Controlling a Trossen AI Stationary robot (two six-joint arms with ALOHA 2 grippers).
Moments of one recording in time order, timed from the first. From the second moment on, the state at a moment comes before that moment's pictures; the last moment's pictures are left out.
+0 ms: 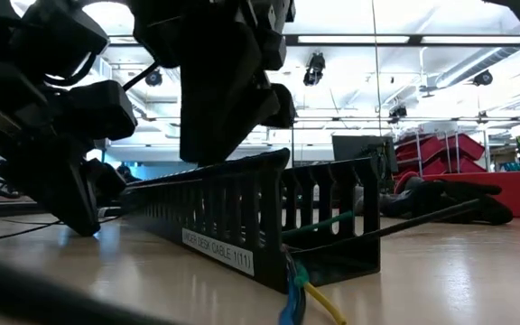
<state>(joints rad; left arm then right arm) -0.36 1.49 0.40 0.30 0.06 -0.54 0.31 2.44 2.12 -0.97 -0.13 0.62</state>
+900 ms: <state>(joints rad) -0.43 1.49 0.40 0.30 0.08 -0.66 0.29 2.50 2.11 -1.00 -0.11 0.67</state>
